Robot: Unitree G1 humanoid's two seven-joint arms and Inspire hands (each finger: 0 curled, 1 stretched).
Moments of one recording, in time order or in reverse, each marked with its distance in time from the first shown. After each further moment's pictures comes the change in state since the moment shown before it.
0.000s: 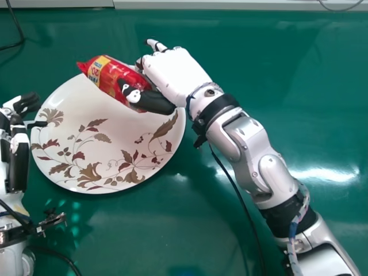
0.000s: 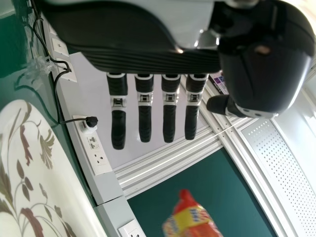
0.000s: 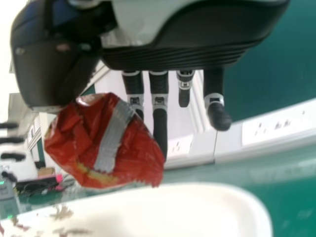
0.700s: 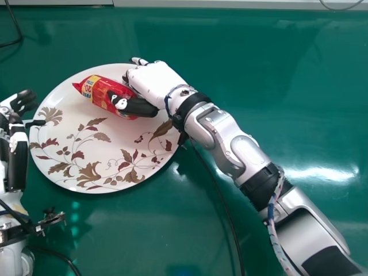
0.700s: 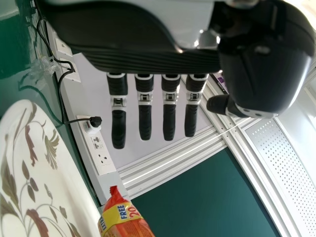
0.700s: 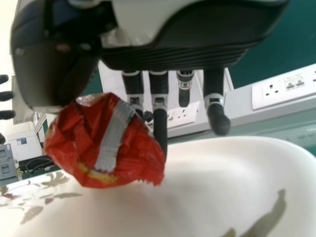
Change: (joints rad) left arm 0.001 -0.012 -0.002 -0.011 0.002 0.013 0.006; right arm -0.165 0.032 0.103 0.346 0.069 -0.048 -0.154
